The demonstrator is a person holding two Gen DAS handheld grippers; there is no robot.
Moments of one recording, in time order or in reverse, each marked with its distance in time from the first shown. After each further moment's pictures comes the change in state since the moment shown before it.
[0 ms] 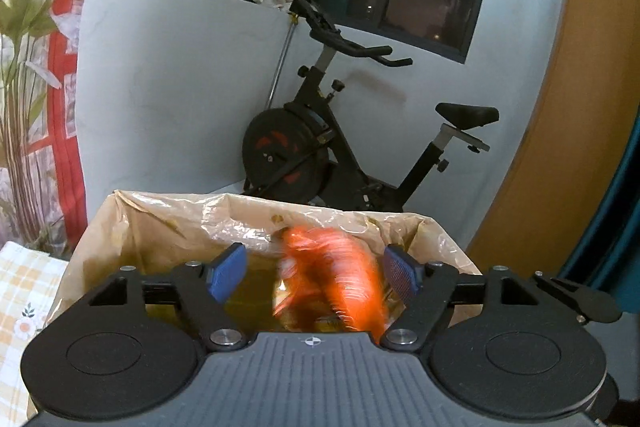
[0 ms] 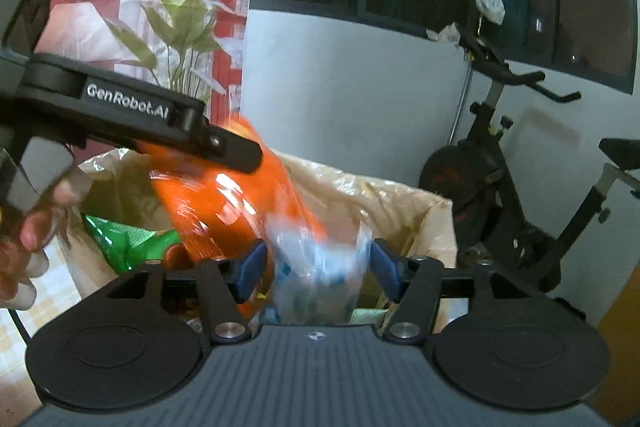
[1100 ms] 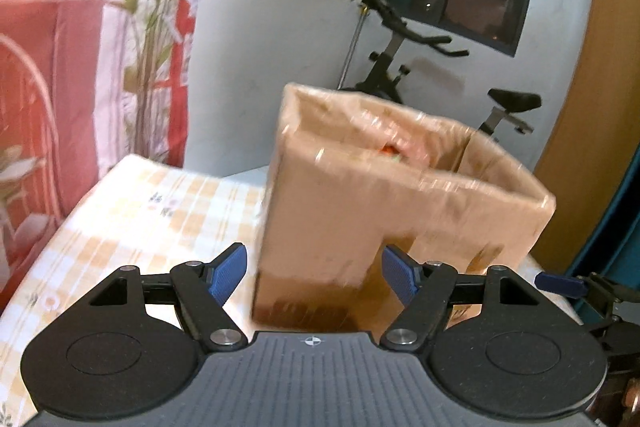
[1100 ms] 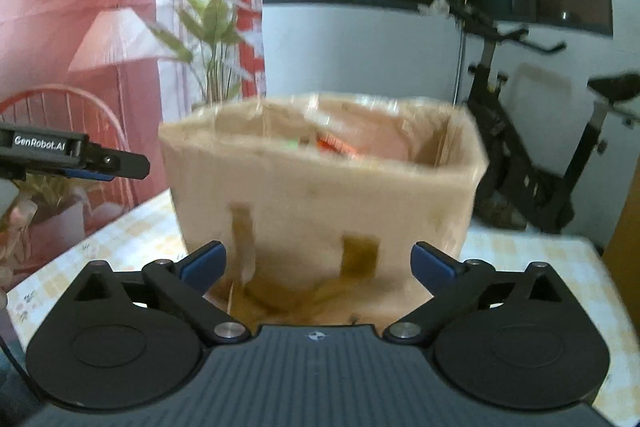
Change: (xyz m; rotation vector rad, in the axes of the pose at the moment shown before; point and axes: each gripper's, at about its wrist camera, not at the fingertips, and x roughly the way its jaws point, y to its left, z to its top) left arm -0.162 0.054 -0.115 -0.060 0.026 0.185; right arm -0.094 0.072 -0.065 0.152 0.053 0.041
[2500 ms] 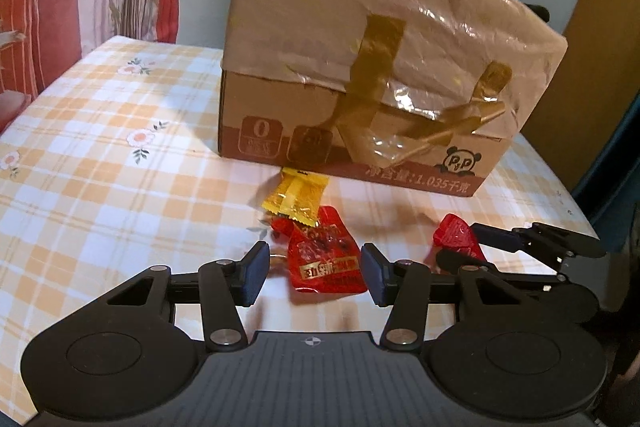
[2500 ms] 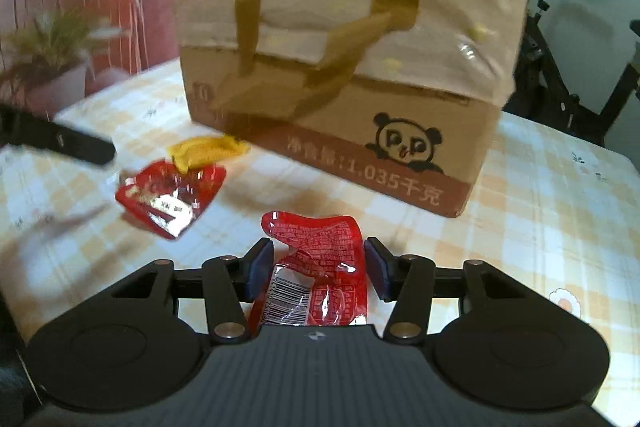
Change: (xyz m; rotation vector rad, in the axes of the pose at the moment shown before) left arm 0.028 -0.024 -0.099 -0.007 0.255 -0.013; right arm 0.053 -0.017 -0.116 -0.095 0.192 0.069
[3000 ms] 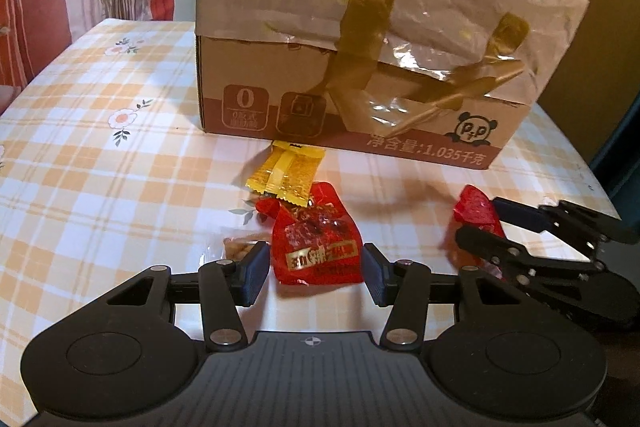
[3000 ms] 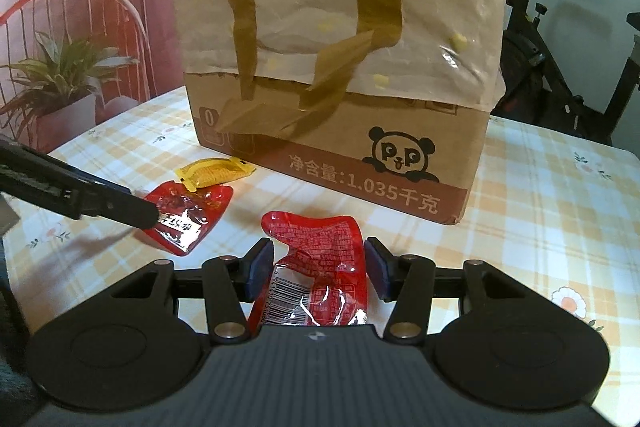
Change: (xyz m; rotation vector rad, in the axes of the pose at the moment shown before) left arm 0.033 -0.016 -0.001 0.030 0.085 0.046; right arm -0.008 -0.007 -0.005 0.037 -0.056 0.042
